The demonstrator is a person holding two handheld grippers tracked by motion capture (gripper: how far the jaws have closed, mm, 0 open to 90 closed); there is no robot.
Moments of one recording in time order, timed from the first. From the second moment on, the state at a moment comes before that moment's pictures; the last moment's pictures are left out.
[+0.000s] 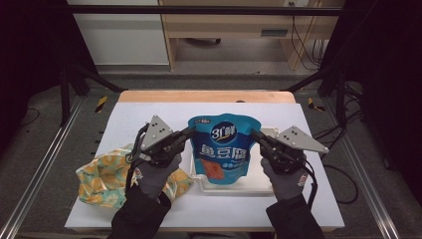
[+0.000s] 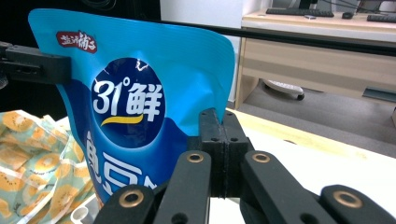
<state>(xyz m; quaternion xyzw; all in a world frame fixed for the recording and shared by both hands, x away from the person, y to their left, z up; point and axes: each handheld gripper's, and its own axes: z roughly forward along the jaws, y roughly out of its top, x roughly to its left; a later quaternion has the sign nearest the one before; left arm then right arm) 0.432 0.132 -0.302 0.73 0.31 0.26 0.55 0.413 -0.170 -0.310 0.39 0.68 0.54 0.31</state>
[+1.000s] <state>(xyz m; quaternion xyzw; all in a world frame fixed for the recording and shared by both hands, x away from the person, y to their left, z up) 0.430 0.135 -0.328 0.75 0.32 0.24 0.53 0.416 -0.165 -0.334 0.40 0.70 0.51 0.30</state>
